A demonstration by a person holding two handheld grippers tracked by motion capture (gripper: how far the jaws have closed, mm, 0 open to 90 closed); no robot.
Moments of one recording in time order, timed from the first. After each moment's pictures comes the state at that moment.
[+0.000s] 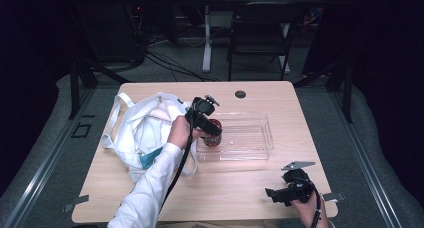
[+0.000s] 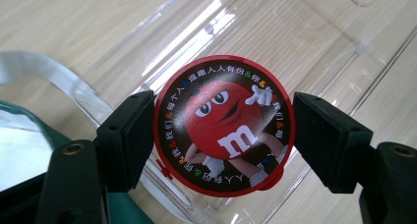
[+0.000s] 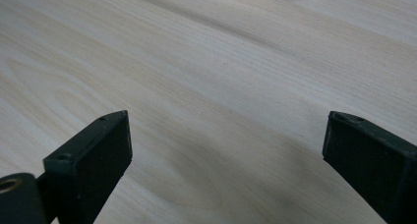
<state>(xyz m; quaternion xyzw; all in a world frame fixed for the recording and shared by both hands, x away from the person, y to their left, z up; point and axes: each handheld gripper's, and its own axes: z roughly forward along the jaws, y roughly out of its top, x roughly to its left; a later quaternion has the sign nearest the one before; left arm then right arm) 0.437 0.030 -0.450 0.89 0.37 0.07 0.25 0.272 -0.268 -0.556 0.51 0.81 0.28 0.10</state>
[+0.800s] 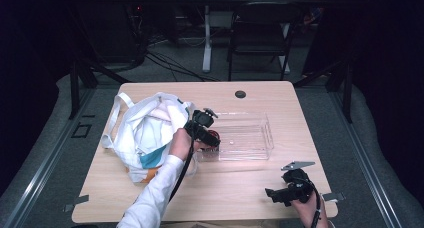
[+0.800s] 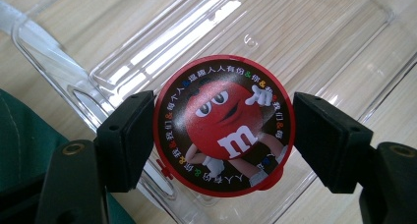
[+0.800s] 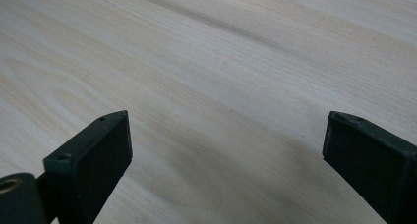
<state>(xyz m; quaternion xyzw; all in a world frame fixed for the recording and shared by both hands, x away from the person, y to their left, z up) 0.425 0.033 -0.487 0.89 0.39 0.06 0.22 0.273 -0.267 -0.557 0.50 0.81 0.28 0.10</state>
